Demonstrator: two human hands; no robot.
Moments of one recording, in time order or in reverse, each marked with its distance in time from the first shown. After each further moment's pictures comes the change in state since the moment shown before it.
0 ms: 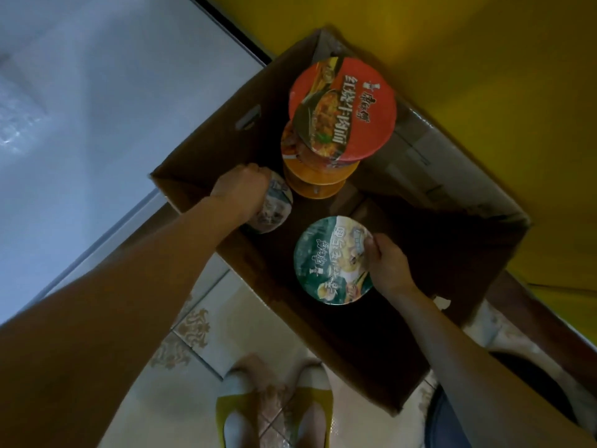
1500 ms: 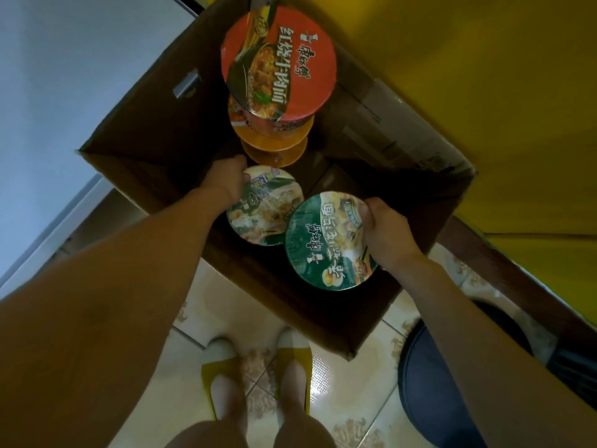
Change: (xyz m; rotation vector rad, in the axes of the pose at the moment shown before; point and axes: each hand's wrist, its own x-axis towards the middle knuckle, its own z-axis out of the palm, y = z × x) left_hand 0.009 0.046 0.025 -0.585 -0.082 -0.140; right_hand -0.023 0.008 -0.060 -0.185 -0.068 -0.034
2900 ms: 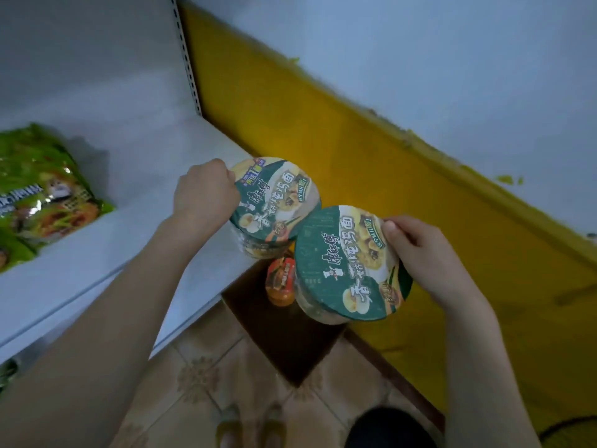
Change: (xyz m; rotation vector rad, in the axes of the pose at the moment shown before) left_hand -0.502 0.251 -0.445 0.085 0.832 0.022; right_hand -0.388 -0.273 -0.461 0.184 0.270 -0.478
